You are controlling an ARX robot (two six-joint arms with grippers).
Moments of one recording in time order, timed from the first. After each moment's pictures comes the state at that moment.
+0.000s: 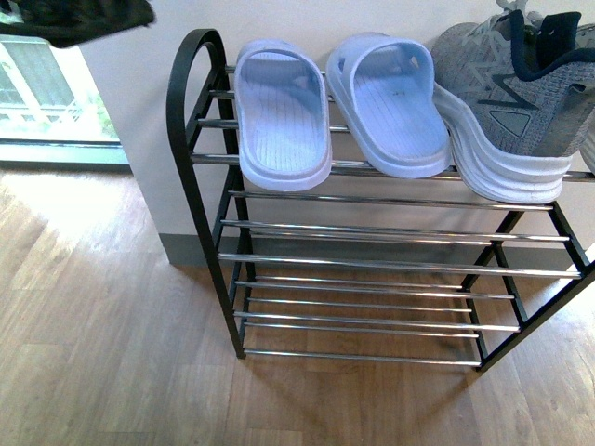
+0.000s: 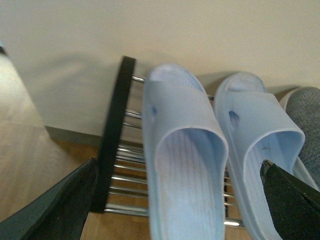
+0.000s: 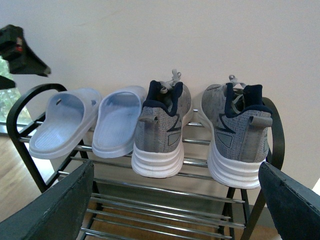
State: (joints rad) left arm -0.47 1.66 1.04 0.14 -0.22 -0.50; right arm 0.00 0.00 0.02 0.00 0.00 0.00
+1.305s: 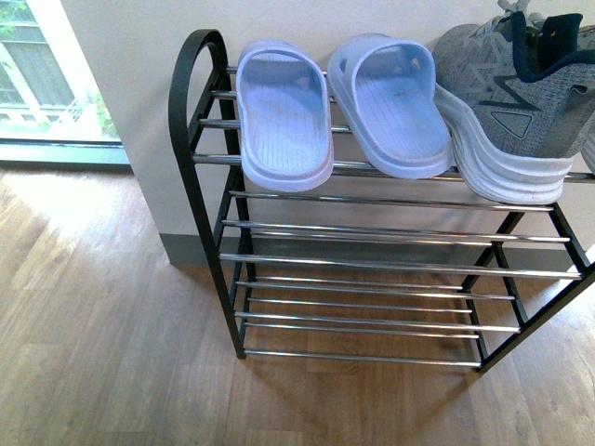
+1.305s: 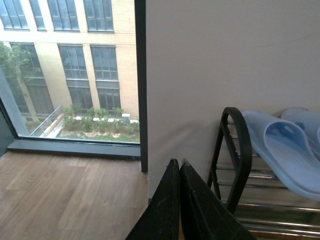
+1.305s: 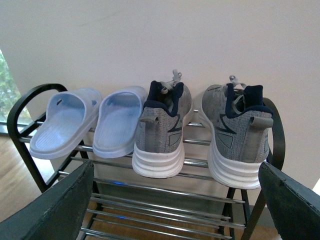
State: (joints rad) left arm -0.02 0.27 0.10 0.17 -0.01 -0.01; right arm 0.00 0.00 0.02 0.00 0.00 0.00
